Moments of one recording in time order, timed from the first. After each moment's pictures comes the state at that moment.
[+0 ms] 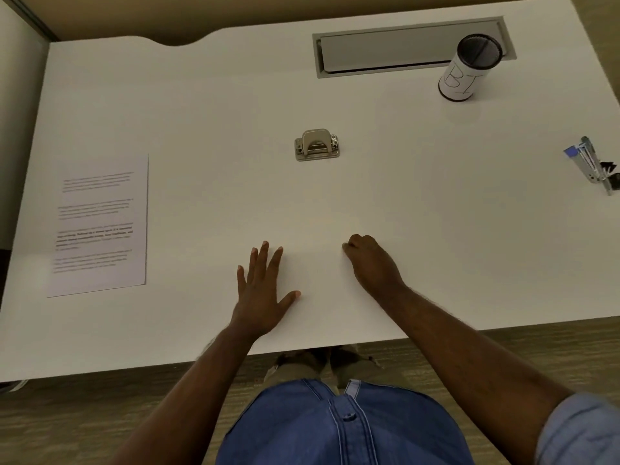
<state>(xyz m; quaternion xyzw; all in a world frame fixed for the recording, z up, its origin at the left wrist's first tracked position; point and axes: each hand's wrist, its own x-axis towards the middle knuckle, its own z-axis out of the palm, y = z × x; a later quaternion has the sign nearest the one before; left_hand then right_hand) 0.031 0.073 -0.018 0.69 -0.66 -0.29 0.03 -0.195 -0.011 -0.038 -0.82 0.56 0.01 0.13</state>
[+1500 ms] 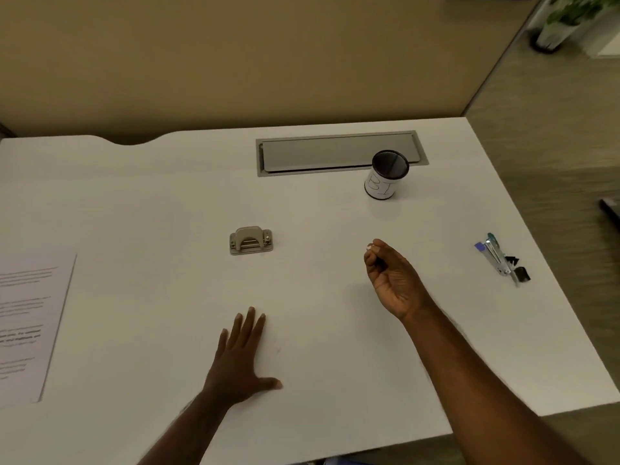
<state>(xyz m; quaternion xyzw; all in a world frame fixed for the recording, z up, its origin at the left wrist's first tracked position) -0.054 -0.015 -0.031 0.65 -0.68 -0.33 -0.04 -0.335 -0.160 0.076 -0.03 0.44 -0.55 0.71</state>
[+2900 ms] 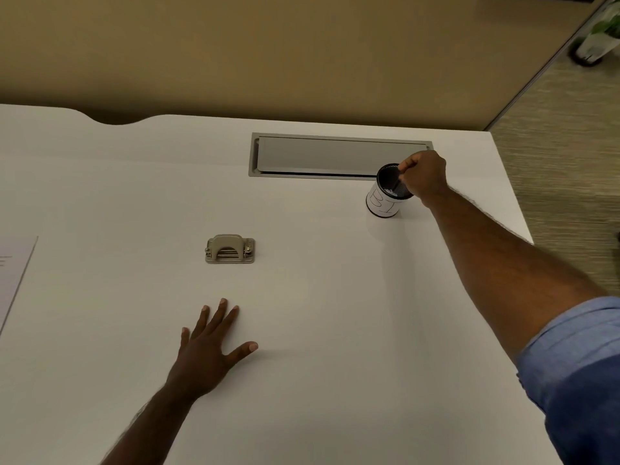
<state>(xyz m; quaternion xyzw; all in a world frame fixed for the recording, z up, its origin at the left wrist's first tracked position) -0.072 -0.078 -0.021 0.73 -0.58 -0.36 -0.02 -0.400 -0.430 0.065 -0.64 0.71 -0.21 0.20</state>
